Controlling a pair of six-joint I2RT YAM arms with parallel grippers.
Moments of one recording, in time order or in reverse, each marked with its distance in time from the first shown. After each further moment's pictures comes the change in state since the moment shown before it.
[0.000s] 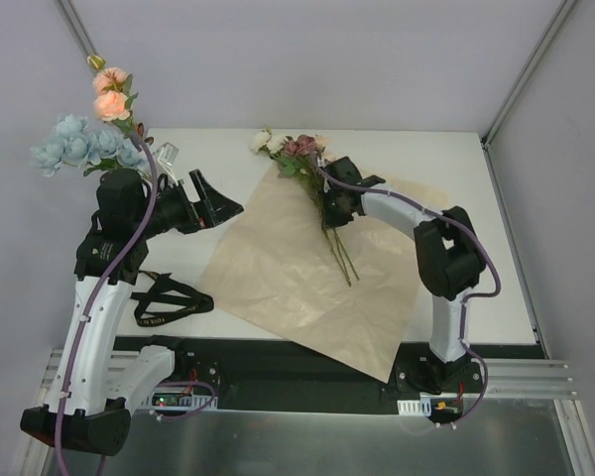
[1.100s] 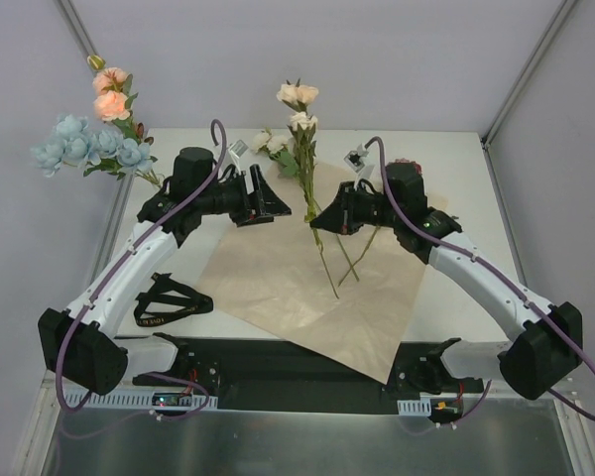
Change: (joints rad) left arm -0.267 0.345 -0.001 0.187 0.056 -0.161; right arm -0.023 -0.751 -0.435 0.357 -0.568 0.255
